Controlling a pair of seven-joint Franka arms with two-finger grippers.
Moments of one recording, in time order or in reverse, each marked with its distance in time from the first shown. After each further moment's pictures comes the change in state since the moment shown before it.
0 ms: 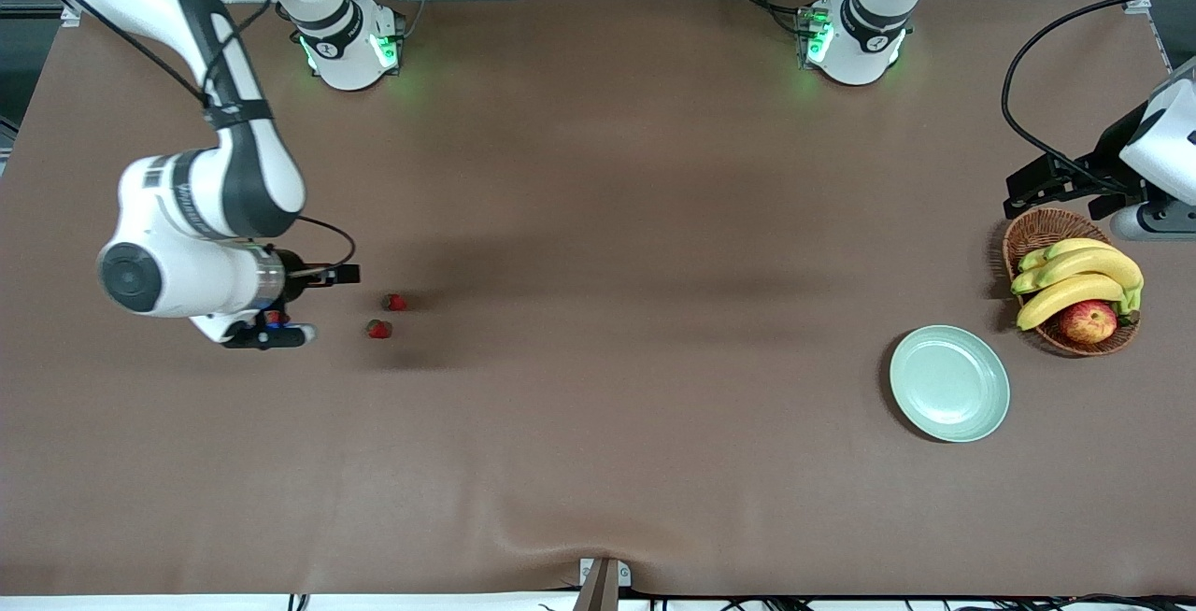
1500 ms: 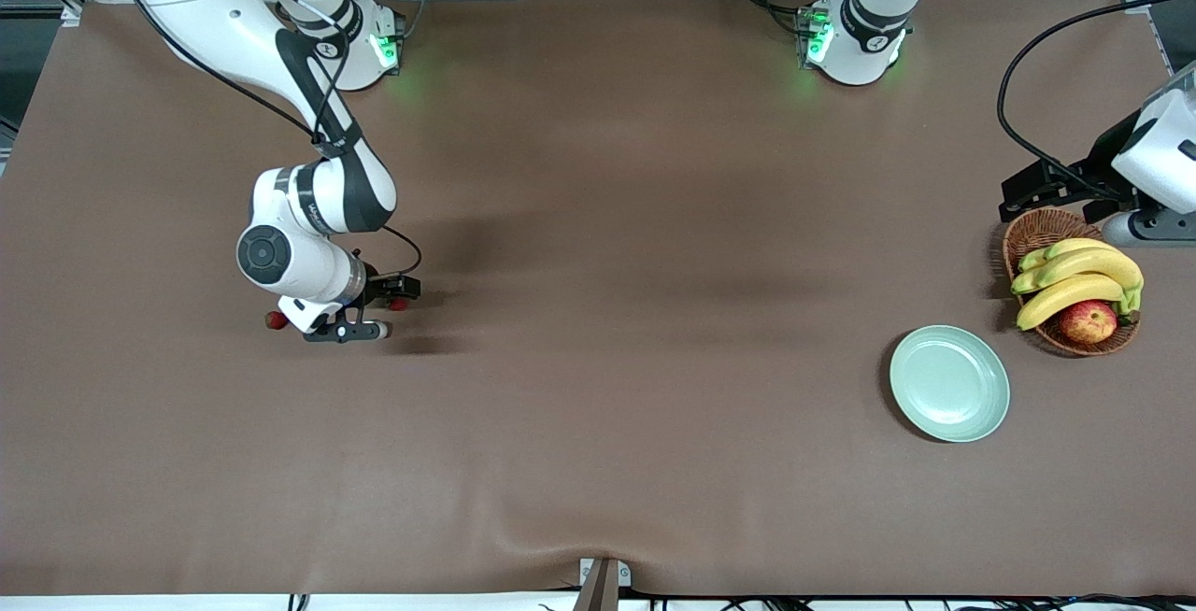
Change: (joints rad) left arm 0.000 0.014 0.000 -0.001 0.000 0.000 0.000; right arm 0.094 0.092 0.000 -0.246 0.032 0.507 0.032
